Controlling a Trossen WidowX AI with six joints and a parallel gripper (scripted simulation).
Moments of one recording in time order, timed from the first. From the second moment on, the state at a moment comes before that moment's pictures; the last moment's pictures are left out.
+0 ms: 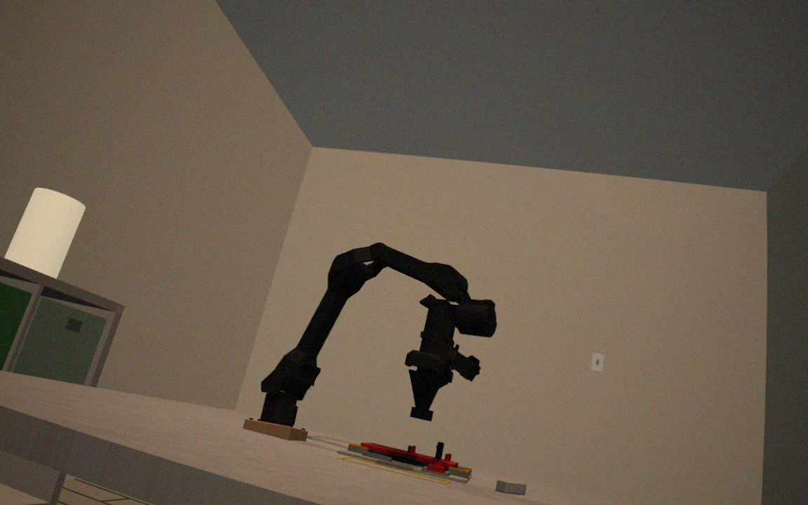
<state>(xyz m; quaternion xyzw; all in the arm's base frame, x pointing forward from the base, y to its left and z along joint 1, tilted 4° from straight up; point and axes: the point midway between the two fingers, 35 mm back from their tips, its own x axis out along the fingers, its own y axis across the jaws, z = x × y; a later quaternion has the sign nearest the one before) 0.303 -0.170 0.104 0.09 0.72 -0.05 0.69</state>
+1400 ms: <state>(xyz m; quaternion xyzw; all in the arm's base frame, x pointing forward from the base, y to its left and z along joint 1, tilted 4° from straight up) 0.274 -0.191 0.008 0.08 0.71 -0.05 0.69</state>
